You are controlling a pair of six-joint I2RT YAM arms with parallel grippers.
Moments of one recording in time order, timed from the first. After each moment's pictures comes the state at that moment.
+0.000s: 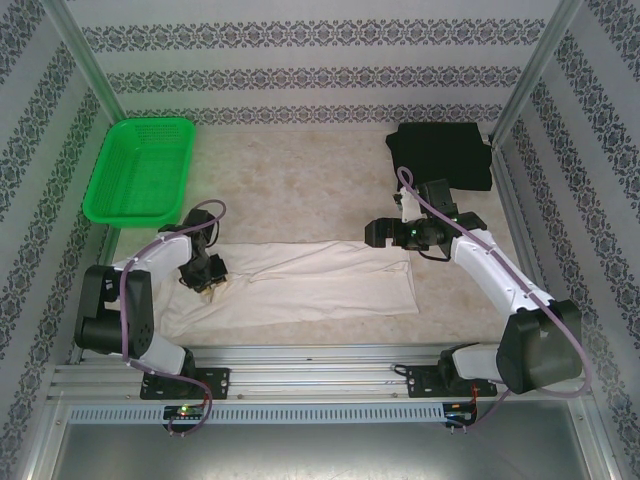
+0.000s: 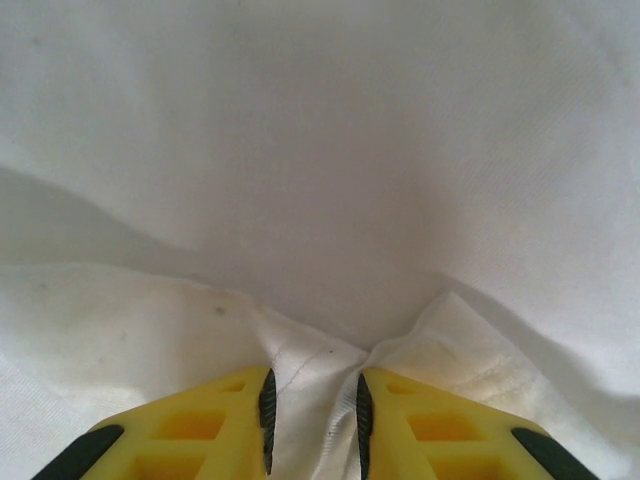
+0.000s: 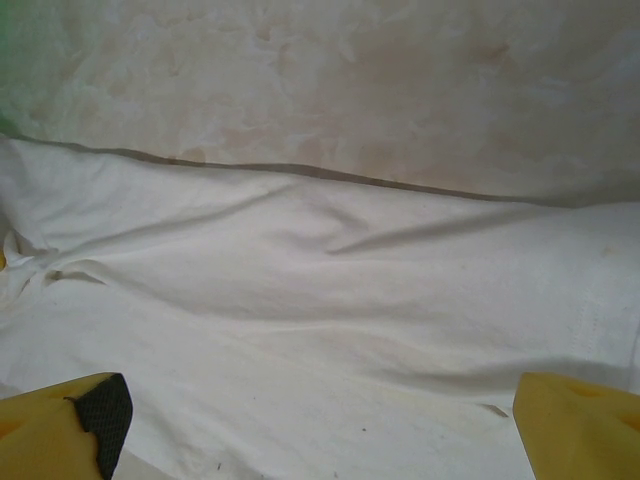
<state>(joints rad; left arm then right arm) -0.08 1.52 0.83 -0.82 0.04 -0.58 0.22 1.32 0.97 -0.64 -0.42 0.26</state>
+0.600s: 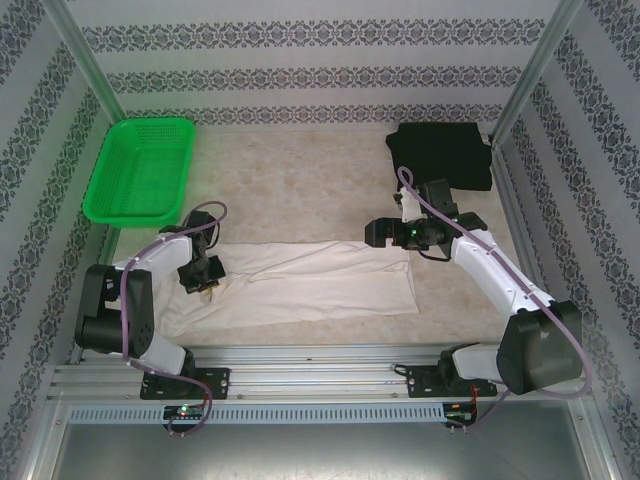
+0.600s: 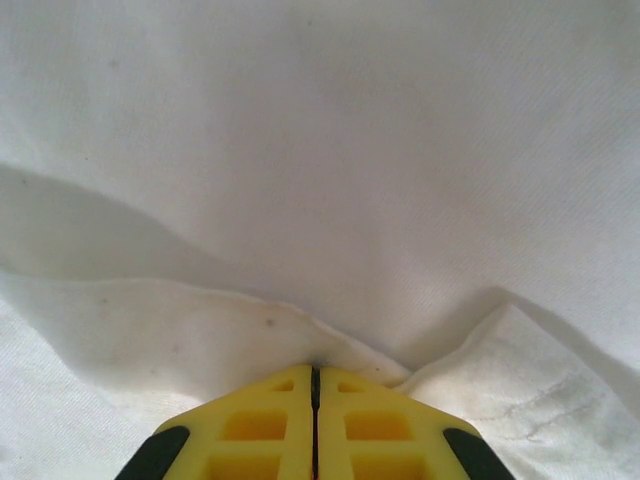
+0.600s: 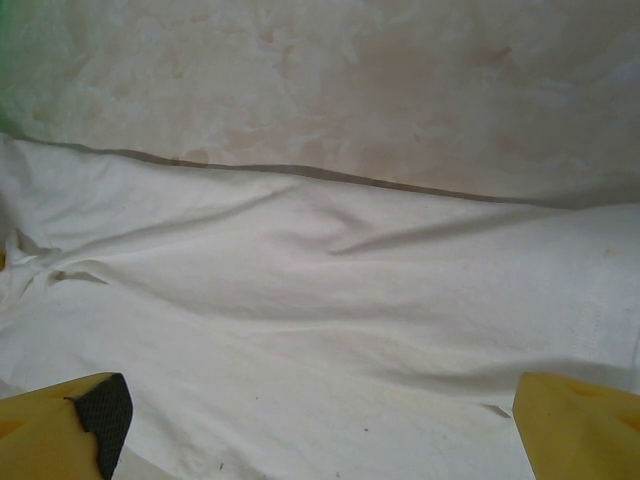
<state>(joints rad) -0.08 1.51 0.82 -0.83 -0.03 -0.56 0.22 1.32 0.97 -0.64 -0.42 0.26</state>
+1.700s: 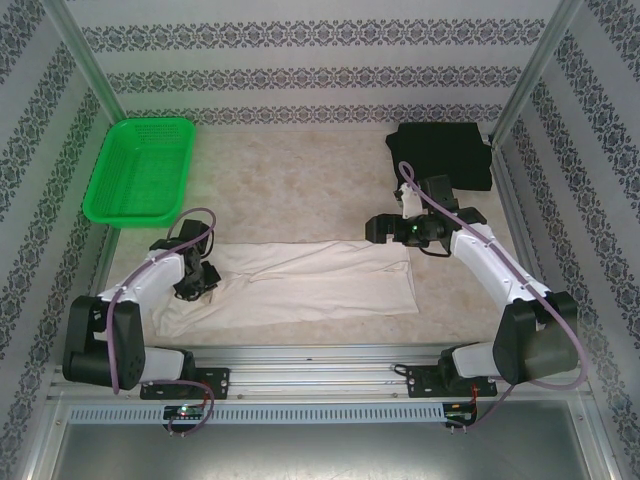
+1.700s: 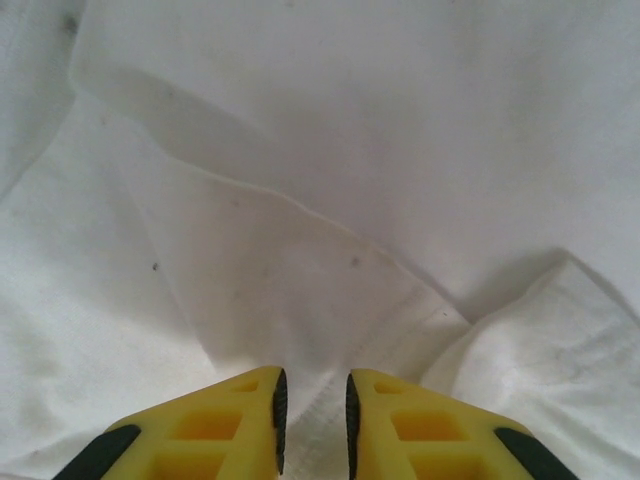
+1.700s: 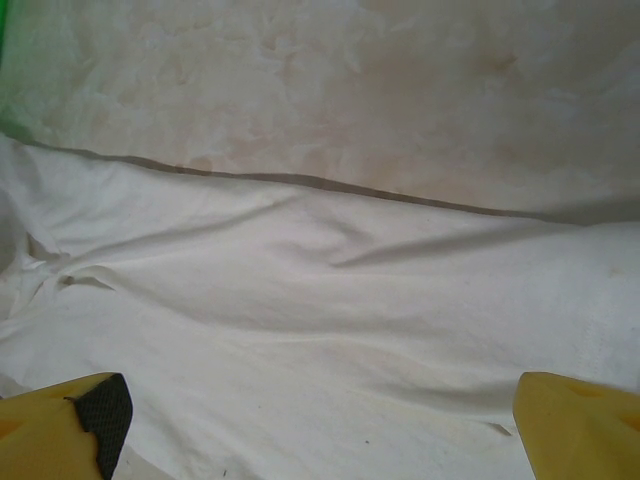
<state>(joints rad) -0.08 1.34 0.72 -0.81 -0.08 -0.71 0.19 1.36 1.00 -0.64 -0.47 0.24</state>
